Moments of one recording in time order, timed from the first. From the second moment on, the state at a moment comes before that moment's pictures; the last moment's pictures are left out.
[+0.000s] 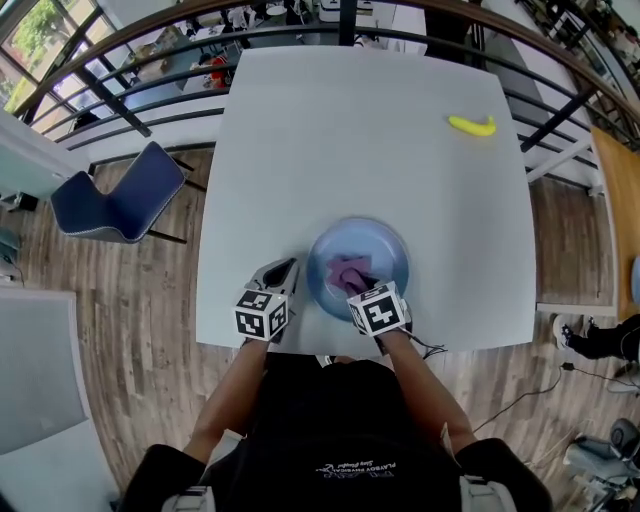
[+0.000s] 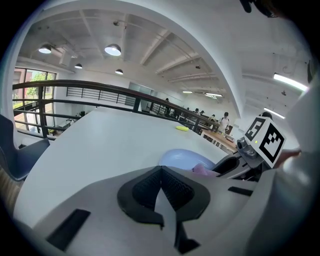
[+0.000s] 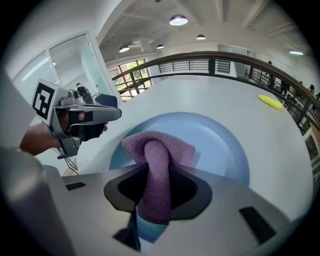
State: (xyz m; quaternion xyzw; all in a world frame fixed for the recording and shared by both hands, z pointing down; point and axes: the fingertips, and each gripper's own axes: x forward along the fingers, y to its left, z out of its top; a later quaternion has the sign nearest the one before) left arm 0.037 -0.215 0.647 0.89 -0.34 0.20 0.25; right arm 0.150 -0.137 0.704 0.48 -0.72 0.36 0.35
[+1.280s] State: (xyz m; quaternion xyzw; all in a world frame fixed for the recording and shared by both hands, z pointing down) left arm 0.044 -0.205 0.645 0.89 -0.33 0.21 0.24; right arm 0.224 -0.142 0.686 0.56 -0.68 0.34 0.31
